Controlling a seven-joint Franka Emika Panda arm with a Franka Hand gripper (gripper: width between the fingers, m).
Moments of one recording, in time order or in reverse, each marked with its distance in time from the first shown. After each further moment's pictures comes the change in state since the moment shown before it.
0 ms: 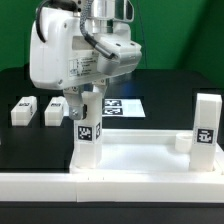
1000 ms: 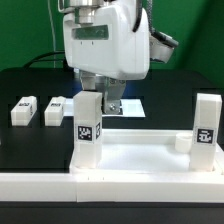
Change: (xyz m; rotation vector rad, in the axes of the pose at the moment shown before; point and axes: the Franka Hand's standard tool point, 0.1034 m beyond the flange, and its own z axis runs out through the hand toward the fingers) arm -0.015 0.002 -0.011 0.016 -0.006 -0.808
